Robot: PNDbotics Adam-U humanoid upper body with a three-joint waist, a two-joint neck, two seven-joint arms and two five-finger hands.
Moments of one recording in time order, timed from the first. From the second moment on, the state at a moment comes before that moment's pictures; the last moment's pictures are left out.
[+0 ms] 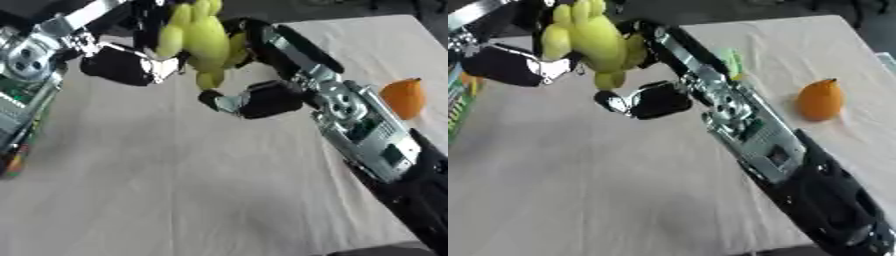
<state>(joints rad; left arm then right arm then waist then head) -0.98 0.48 -0.47 -1.69 -0.15 0.28 -0.29 -0.65 -0.45 0.42 -1.99 0.06 0.47 -0.06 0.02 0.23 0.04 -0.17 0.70</state>
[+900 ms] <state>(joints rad) -0.85 0.64 -0.37 -1.76 -0.11 0.29 -0.20 -0.61 -0.49 0.39 -1.99 0.07 0.51 -0.15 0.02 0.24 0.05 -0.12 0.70</state>
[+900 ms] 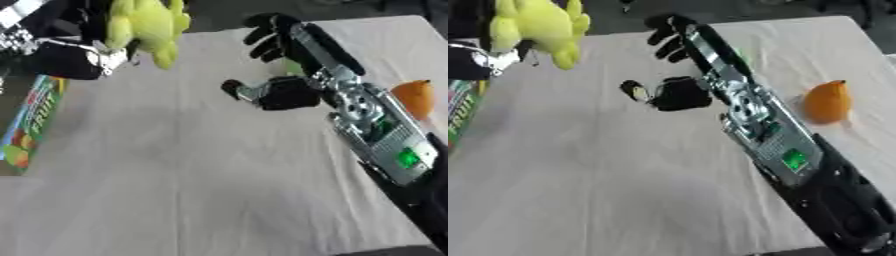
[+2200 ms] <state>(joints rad) -0.58 0.86 -0.13 -1.55 -0.14 0.31 0.03 -0.56 -0.56 0.32 -1.99 0.07 0.54 -0.26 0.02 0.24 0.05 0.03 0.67</state>
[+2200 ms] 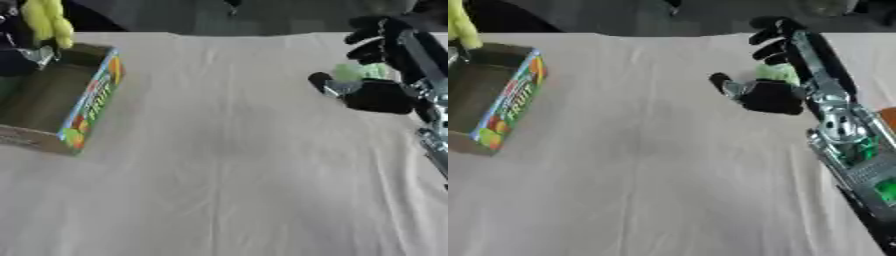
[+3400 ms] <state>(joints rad) -0.69 0.79 -0.14 -1.28 -0.38 0.34 -0.11 -0.55 -0.57 0.30 -1.99 0.07 0.54 -0.29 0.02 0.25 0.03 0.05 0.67</state>
